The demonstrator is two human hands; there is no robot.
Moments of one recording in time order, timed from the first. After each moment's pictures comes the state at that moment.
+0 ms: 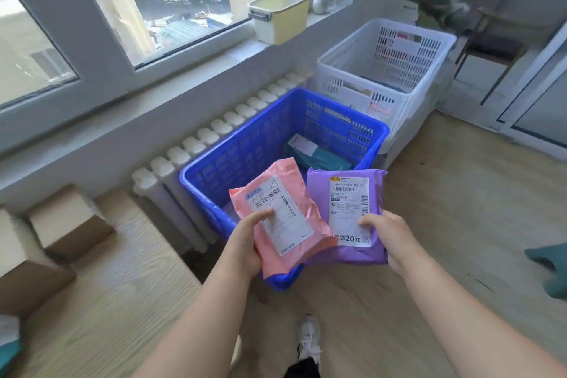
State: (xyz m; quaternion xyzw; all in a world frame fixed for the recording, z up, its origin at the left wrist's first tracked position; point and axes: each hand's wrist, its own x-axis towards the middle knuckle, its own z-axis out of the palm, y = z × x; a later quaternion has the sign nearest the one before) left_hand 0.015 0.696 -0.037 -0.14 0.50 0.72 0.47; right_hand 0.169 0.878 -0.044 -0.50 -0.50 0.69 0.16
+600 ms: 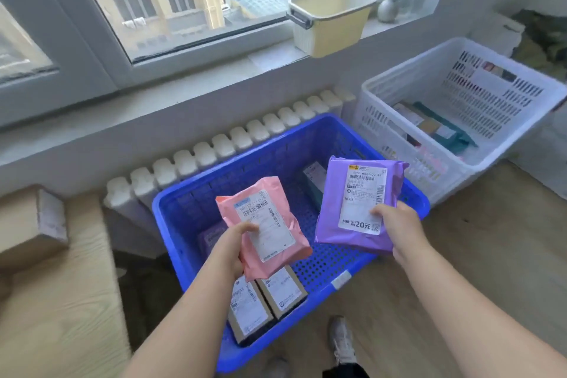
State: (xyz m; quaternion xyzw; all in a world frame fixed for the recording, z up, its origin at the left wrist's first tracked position) left_hand -0.118 0.852 -0.080 -0.30 0.55 0.69 0.36; right_hand -0.015 1.103 -0.045 -0.46 -0.58 0.66 0.14
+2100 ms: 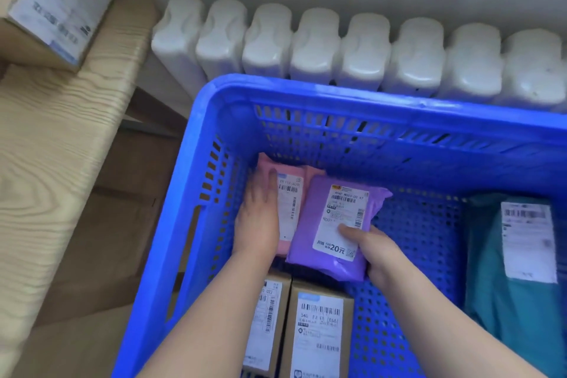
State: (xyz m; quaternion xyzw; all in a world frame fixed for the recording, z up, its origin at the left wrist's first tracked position) left_hand -0.217 0.796 -0.383 -0.19 0.97 0.07 0.10; right_hand -0.247 0.994 -0.387 -0.33 -0.54 0.66 -0.40
